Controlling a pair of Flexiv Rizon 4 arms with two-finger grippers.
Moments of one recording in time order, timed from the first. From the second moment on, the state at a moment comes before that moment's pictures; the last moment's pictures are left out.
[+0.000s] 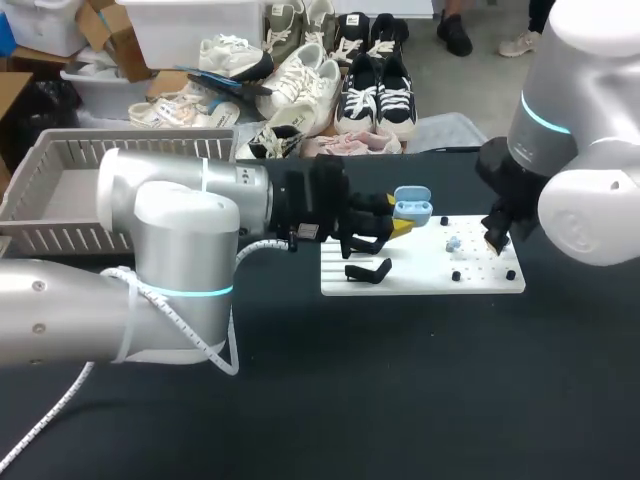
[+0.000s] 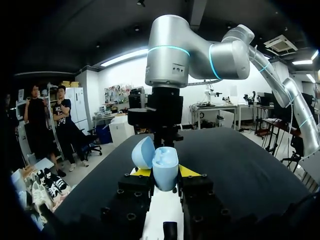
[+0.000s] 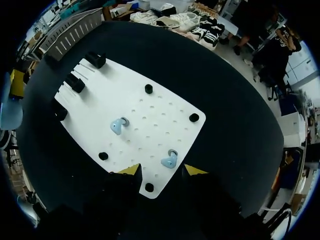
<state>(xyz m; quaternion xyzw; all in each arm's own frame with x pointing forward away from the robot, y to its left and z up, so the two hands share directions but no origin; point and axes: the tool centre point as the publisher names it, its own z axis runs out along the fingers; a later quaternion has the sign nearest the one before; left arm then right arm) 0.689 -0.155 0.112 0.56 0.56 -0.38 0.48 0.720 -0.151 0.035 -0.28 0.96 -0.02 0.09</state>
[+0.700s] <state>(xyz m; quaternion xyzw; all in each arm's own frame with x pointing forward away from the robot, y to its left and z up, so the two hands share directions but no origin) 0.689 -0.155 0.112 0.56 0.56 -0.38 0.48 0.720 -0.154 0.028 -0.25 0.96 -0.04 0.09</state>
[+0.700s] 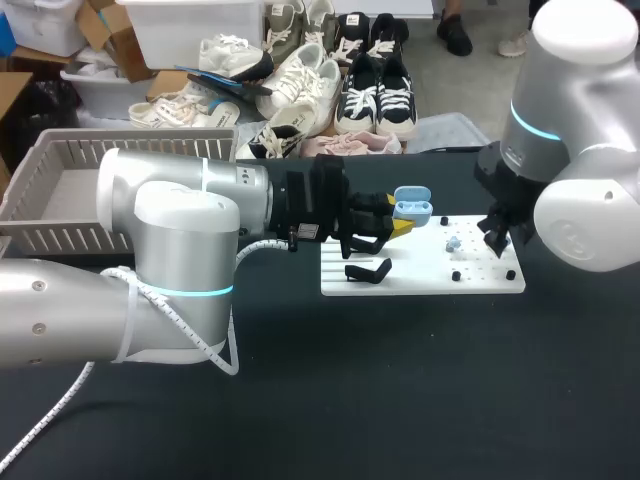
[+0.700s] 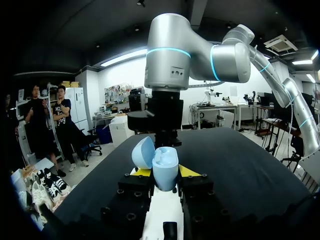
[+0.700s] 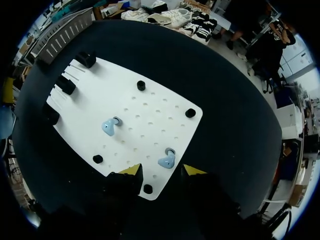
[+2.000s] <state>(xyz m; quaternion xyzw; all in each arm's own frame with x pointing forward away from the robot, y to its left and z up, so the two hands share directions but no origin) 0.689 -0.155 0.112 0.56 0.56 -0.38 0.48 0.728 -0.150 0.023 -0.20 0.98 -0.04 0.09</state>
